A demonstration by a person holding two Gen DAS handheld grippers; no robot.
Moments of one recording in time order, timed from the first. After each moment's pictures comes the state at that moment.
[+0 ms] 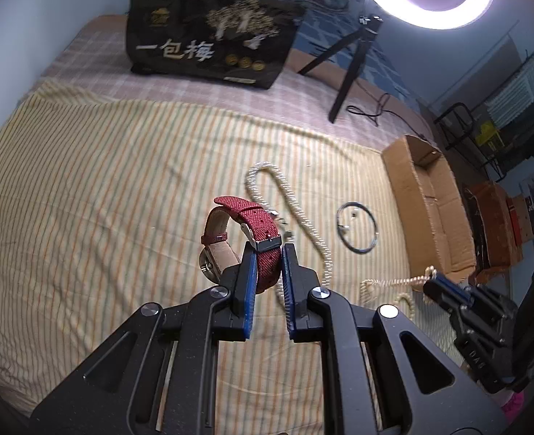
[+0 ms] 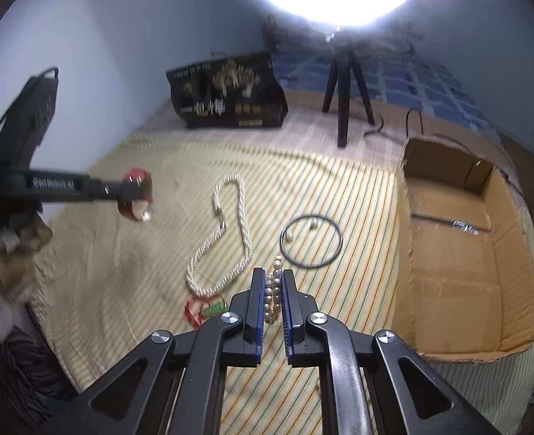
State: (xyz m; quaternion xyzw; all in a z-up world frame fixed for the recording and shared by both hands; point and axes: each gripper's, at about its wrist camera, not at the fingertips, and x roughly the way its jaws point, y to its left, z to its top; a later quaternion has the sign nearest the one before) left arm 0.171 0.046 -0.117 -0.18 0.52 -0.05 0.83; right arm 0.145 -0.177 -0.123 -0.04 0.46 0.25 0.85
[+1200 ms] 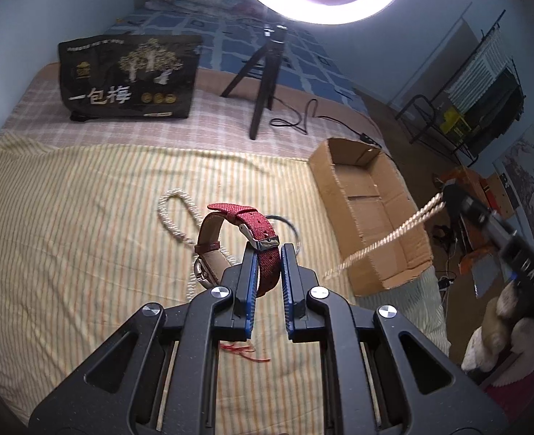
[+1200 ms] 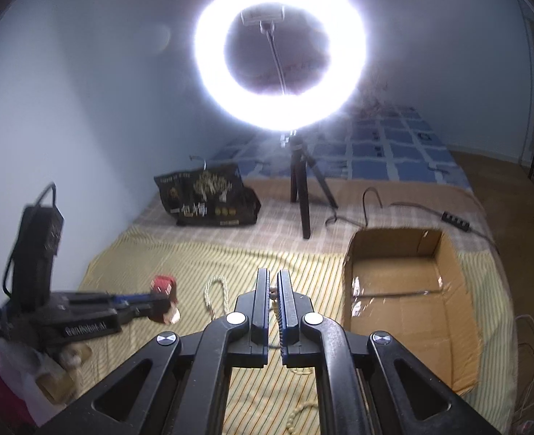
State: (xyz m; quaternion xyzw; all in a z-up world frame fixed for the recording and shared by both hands) left arm 0.169 -0.028 -0.074 -0.15 0.47 -0.12 0.86; right arm 0.174 -0.232 -0.029 0.04 0.36 0.23 0.90
